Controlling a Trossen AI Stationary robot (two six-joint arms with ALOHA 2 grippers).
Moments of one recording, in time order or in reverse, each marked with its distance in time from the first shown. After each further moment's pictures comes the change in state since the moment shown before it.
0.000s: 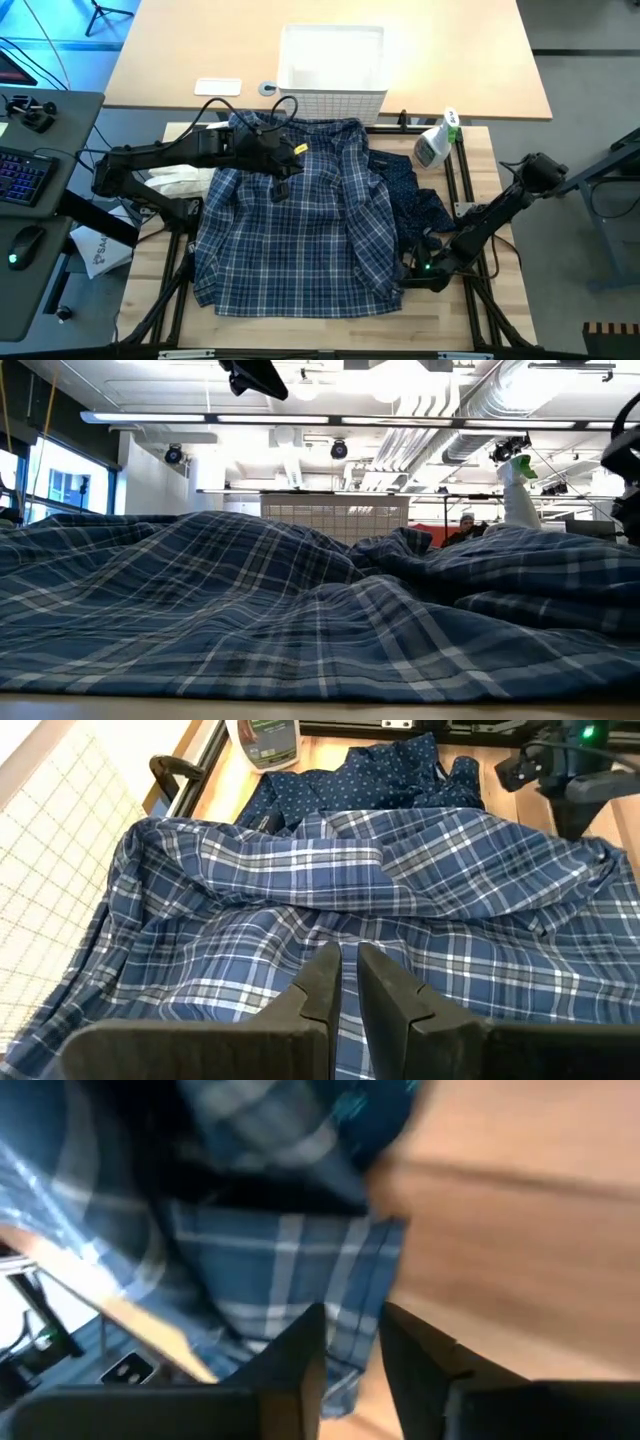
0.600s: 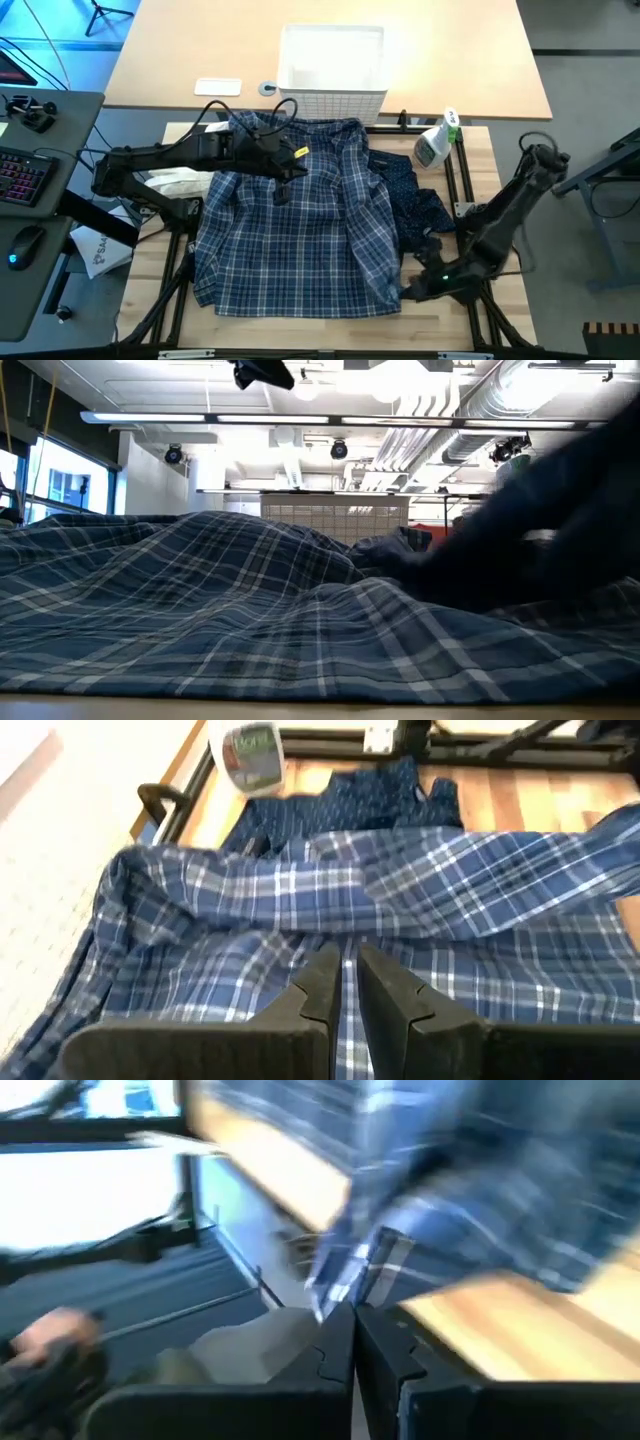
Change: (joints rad) left arm -0.039 0.000 0.000 0.068 0.000 0.015; right arm 0.115 -0.150 0.496 -0.426 0.229 -0.307
